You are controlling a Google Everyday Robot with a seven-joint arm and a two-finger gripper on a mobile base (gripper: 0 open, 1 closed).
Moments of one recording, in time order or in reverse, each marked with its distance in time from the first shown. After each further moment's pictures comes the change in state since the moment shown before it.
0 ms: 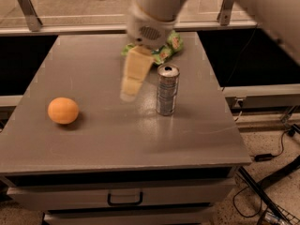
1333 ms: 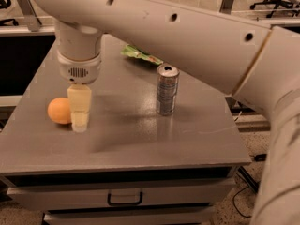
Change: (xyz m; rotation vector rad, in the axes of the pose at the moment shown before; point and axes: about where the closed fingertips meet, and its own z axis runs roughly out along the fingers) arm -0.088 0.036 0.121 -0.128 0.132 -0.173
